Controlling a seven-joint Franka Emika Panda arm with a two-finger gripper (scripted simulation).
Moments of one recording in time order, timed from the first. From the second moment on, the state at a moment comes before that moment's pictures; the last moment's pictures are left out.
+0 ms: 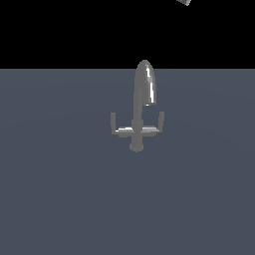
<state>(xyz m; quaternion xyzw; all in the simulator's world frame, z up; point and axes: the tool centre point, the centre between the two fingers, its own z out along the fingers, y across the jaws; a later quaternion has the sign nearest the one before) -0.108 -0.095 0.404 -0.96 0.12 0.10 0.23</state>
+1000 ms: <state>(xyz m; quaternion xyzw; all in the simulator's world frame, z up) -0.031 -0.130 0.308 -0.88 0.18 0.17 0.40</state>
